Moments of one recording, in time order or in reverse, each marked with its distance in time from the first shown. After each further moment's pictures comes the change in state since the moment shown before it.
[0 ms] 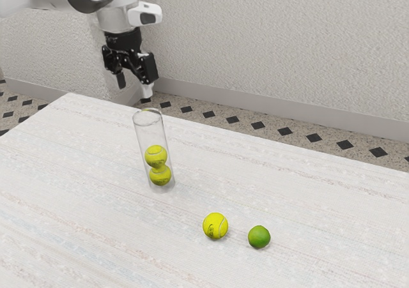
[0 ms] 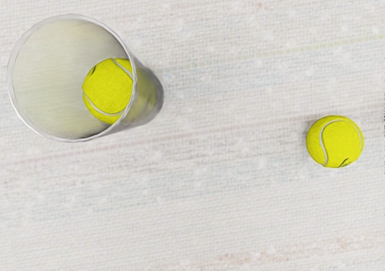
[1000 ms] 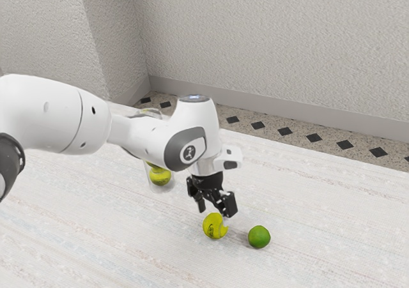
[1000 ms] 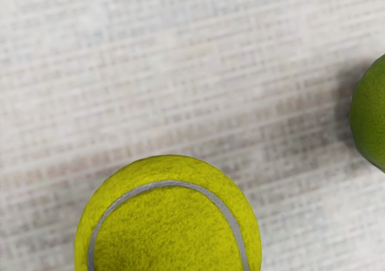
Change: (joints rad) arm -0.104 0.260 -0.183 -0.486 -0.213 0.712 -0.029
